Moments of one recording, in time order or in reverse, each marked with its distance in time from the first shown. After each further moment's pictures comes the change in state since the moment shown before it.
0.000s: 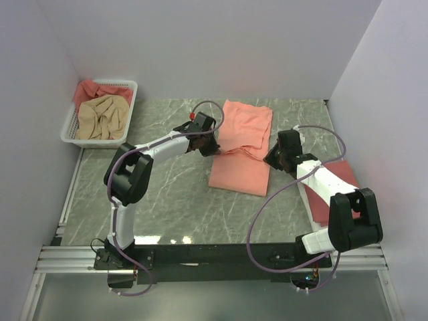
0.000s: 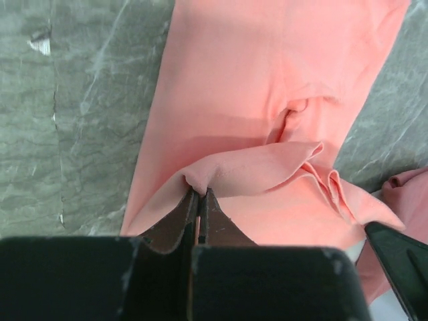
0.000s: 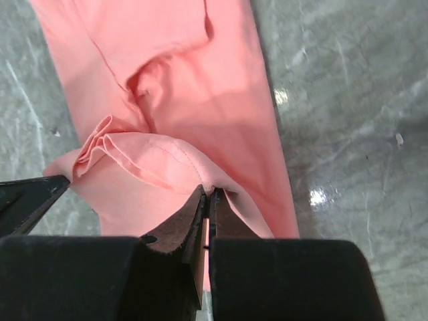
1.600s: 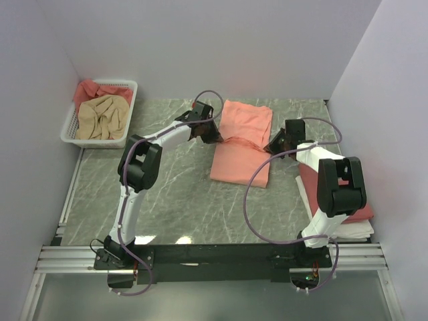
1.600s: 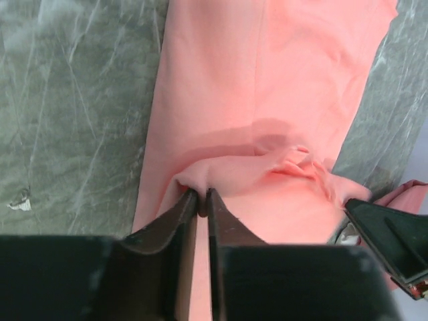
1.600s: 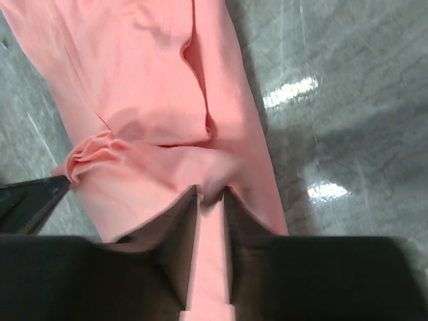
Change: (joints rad) left arm 0.092 0.240 0.289 0.011 0.132 0.073; right arm -0.156 0.323 0.195 0.113 -0.205 -0.018
